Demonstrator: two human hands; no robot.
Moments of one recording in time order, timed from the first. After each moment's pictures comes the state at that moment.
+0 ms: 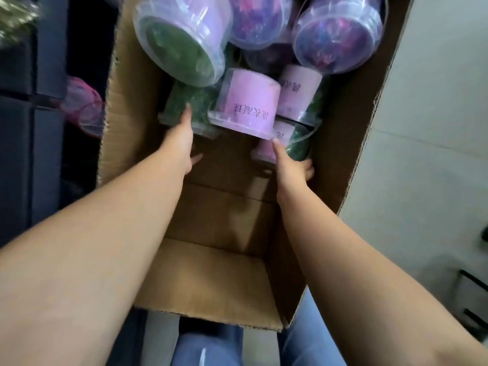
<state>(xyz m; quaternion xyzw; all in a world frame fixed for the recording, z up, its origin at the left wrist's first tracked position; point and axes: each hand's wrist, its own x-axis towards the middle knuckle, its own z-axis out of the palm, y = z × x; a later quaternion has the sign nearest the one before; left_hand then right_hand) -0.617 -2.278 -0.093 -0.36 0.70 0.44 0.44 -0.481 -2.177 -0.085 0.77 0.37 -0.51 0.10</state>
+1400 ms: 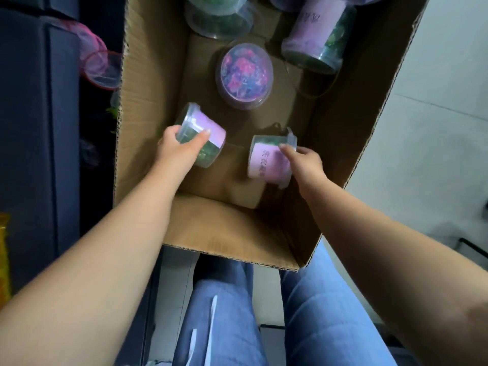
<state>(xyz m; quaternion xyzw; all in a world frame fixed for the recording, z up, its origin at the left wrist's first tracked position) -0.555 -2.387 -0.065 -0.12 0.86 0.28 0.42 -0.419 -2.229 -0.059 0.68 0.45 -0.56 0.19</state>
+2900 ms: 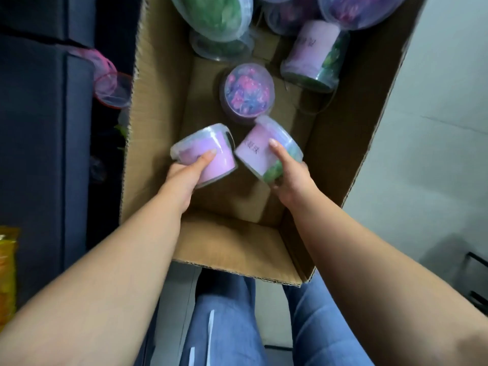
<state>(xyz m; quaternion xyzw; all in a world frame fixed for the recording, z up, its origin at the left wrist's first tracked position) -0.544 -2.388 -0.068 -0.31 0.71 0.44 0.46 -0.445 -2.243 -0.056 0.69 0.20 -0.70 0.01</state>
